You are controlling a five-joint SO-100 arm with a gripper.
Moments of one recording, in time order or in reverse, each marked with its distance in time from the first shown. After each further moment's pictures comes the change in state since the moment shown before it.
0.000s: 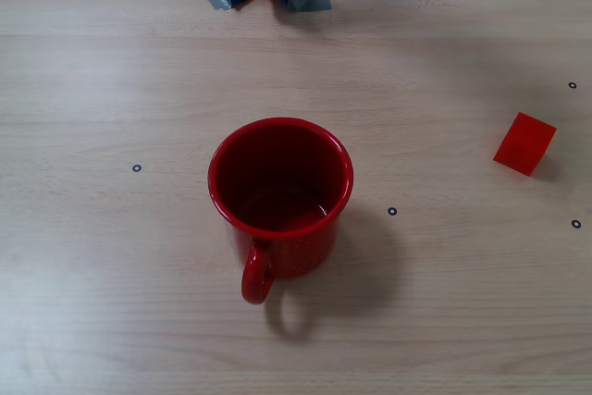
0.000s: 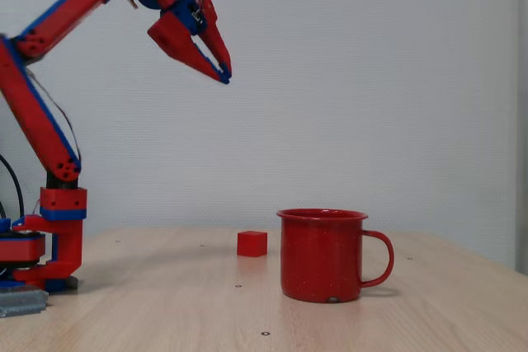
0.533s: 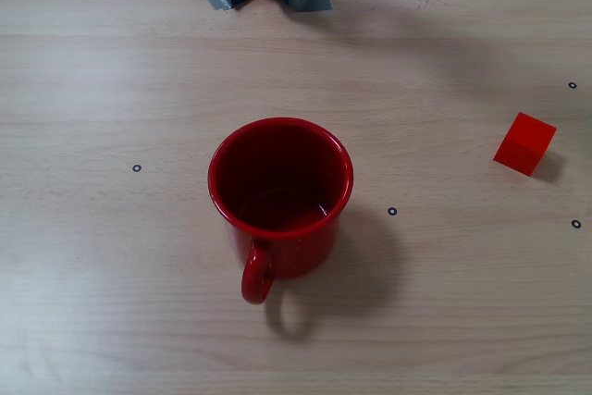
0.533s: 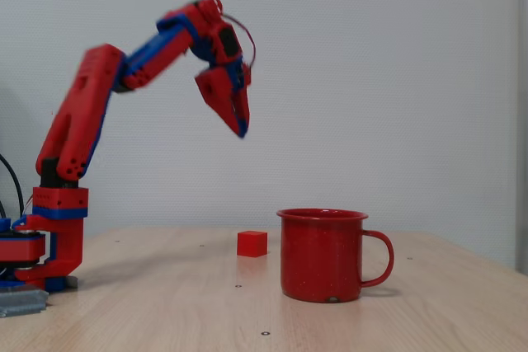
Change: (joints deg) arm -13.4 -50.9 -44.0 8.6 -0.1
